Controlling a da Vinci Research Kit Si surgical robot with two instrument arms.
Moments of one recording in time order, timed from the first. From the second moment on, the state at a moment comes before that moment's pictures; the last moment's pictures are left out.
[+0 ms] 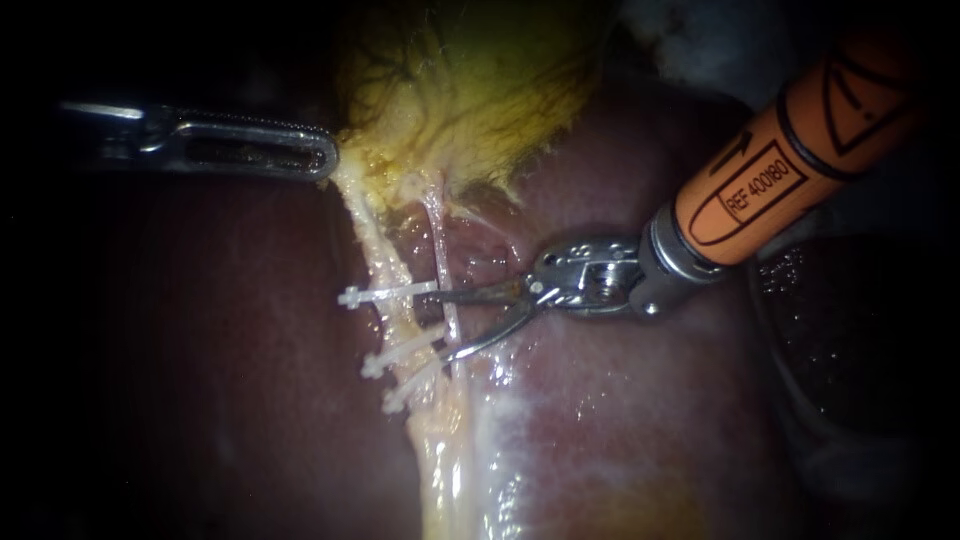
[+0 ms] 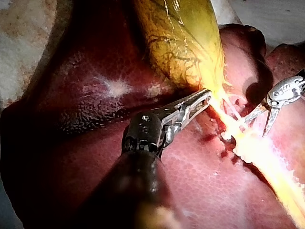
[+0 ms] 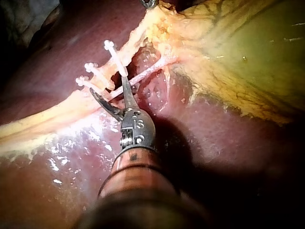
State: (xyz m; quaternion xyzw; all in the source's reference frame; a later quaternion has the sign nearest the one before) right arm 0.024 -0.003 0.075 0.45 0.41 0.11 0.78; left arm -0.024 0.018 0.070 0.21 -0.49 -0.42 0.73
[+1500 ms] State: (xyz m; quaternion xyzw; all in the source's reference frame) right arm 0.032 -0.003 0.078 0.59 0.47 0.13 0.64; left arm -0.025 0.018 0.070 0.21 -0.49 -0.42 0.73
